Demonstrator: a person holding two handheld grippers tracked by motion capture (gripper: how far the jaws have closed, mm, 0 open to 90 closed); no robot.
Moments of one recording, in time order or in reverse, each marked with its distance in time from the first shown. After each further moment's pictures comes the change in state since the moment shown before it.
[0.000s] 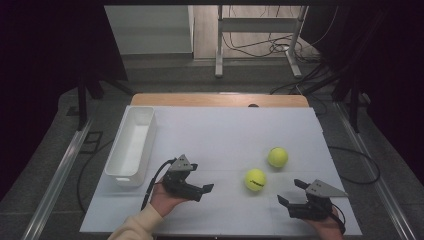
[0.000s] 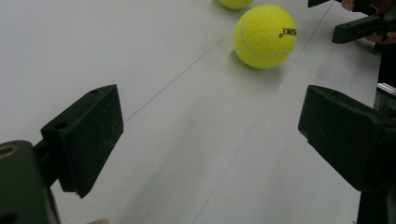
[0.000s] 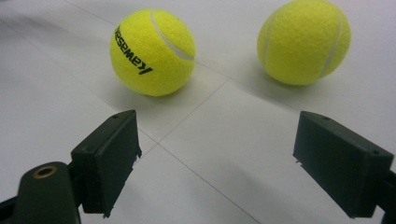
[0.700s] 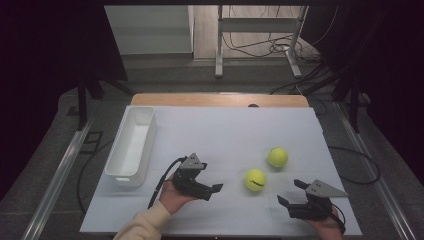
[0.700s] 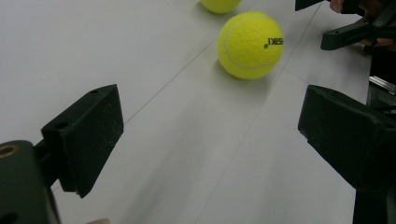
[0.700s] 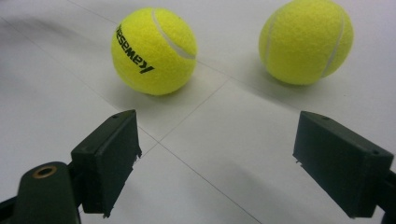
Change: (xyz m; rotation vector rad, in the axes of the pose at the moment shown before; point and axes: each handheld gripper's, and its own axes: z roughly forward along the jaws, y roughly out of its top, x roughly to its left) left arm -0.010 0.016 0.018 0.018 -0.032 0.034; right arm 0.000 0.000 0.000 0.004 0.006 -0.001
